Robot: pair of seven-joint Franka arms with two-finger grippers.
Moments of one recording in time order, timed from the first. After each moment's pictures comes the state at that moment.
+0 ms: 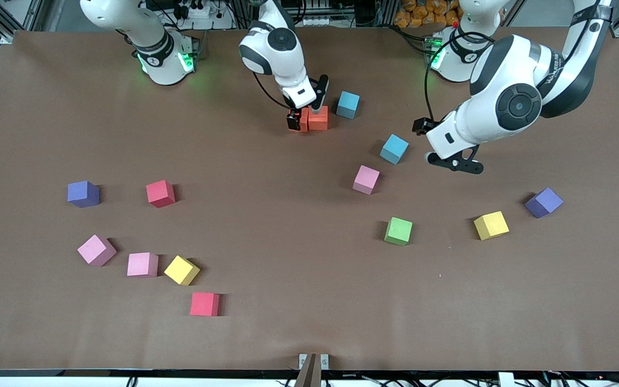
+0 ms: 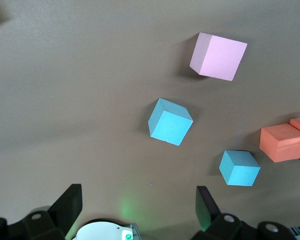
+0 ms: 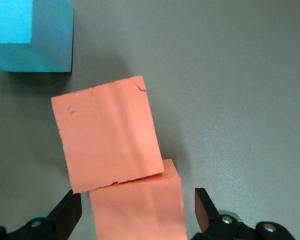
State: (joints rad) left arm 0.57 0.10 -0.98 -1.99 -0.09 1.72 -0.17; right arm 1.19 0.35 -0.07 -2.31 0.10 2.76 -0.27
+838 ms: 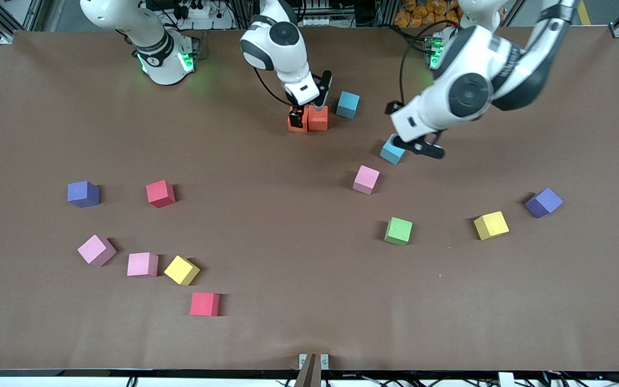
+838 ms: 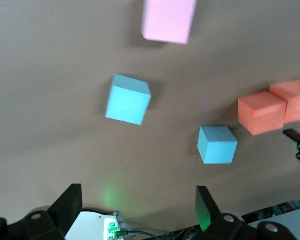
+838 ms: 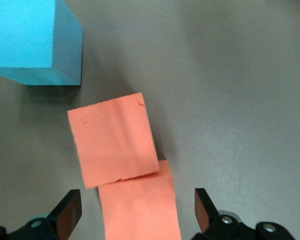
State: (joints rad) left arm 0.47 0.09 -1.06 -2.05 -0.14 1.73 -0.21; right arm 1.19 0.28 -0.08 -2.29 0.10 2.64 -0.27
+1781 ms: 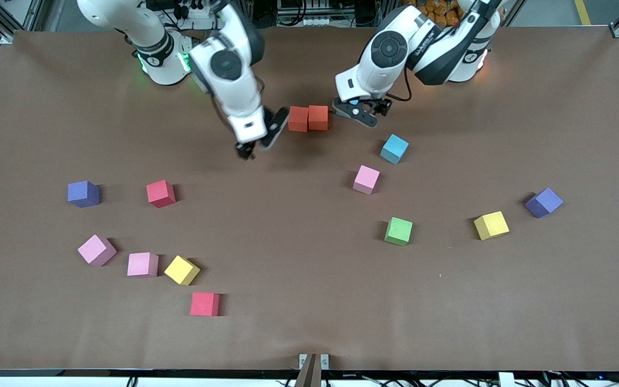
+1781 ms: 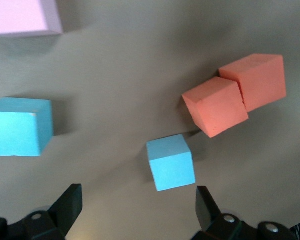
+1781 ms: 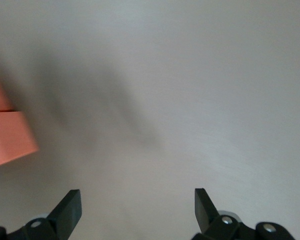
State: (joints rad) left arm 0.40 0.06 -1.28 -2.31 -0.22 2.17 -0.21; right arm 1.03 0.15 -0.36 -2.26 0.10 2.43 -0.41
